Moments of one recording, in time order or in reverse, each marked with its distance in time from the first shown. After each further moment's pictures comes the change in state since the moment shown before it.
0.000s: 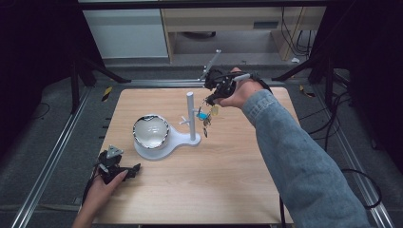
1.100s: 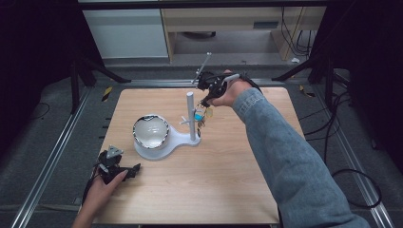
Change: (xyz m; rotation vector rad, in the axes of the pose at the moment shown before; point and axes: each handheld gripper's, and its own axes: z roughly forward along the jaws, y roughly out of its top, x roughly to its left) left arm 0.000 0.000 0.000 0.002 0.000 0.002; right arm -0.011 0.011 0.033 0.048 0.048 0.010
